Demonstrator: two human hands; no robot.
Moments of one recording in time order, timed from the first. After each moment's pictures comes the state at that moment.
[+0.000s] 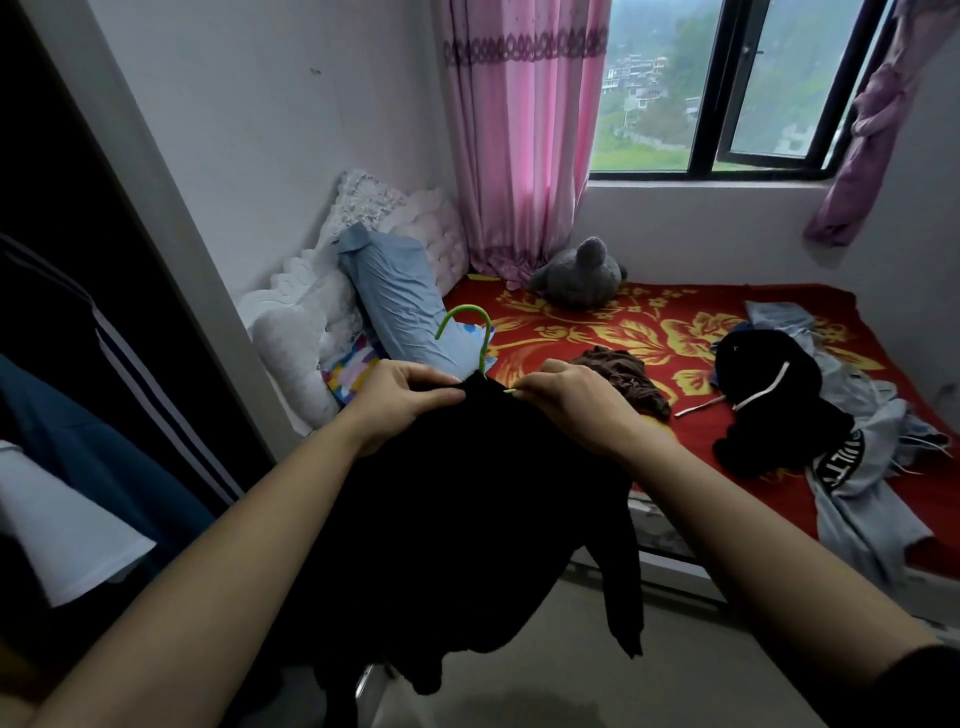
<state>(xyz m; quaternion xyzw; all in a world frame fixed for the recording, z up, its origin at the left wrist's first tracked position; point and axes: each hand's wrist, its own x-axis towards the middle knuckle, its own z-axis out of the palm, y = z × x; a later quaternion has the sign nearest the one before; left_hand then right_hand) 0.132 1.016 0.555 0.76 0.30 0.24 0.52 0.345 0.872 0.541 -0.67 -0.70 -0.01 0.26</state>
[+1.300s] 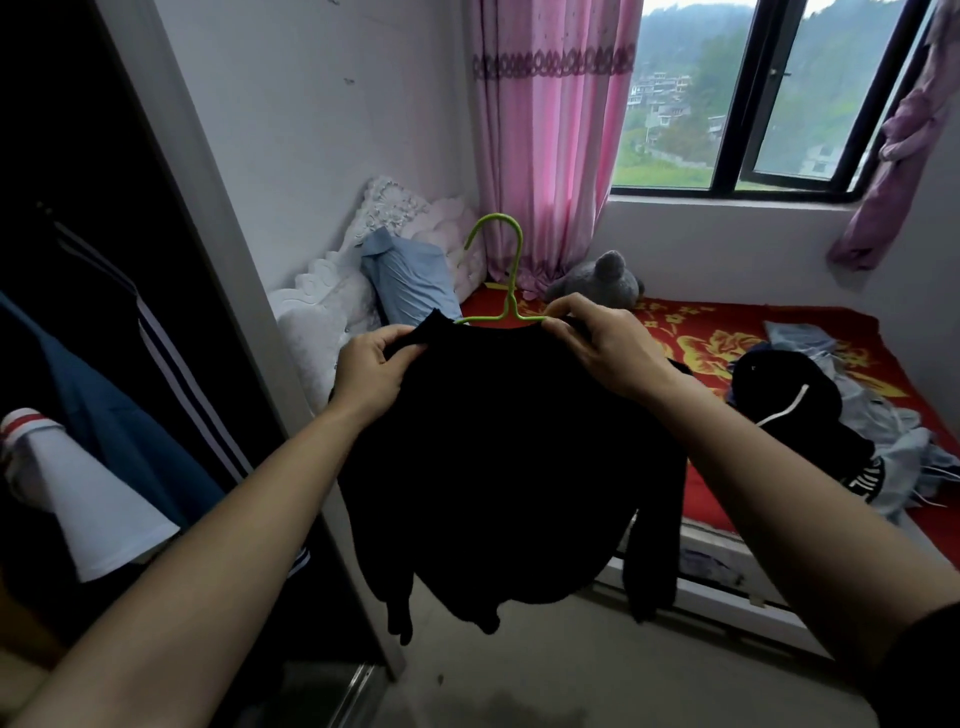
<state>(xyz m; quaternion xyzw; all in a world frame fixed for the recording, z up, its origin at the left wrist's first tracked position) 0.106 1.042 0.567 0.78 0.31 0.43 0.34 0.364 0.891 0.590 -0.66 -0.65 -0.04 0.37</state>
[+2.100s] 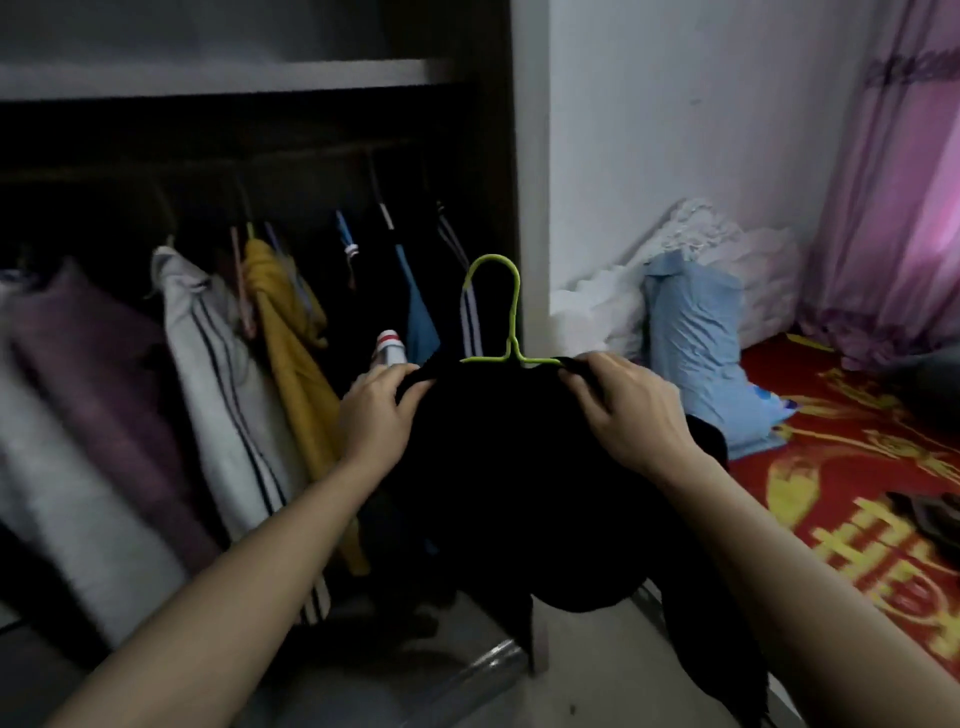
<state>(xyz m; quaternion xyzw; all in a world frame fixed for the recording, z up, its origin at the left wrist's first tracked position) -0.117 0.957 0.557 0.67 0.60 0.44 -0.05 0.180 0.954 0.584 -0.47 -0.79 -0.08 0.39</state>
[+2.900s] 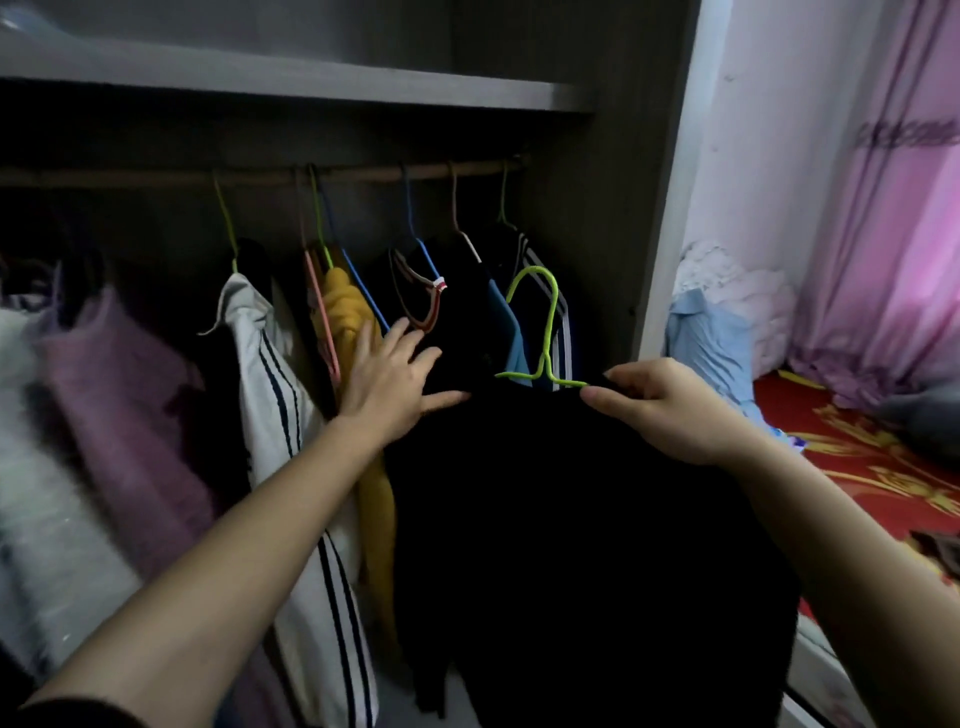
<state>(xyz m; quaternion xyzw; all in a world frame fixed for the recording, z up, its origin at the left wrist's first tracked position) -0.304 1.060 0.607 0.76 0.58 0.15 -0.27 0.019 0.983 0.658 -0.45 -0.82 0.18 0.30</state>
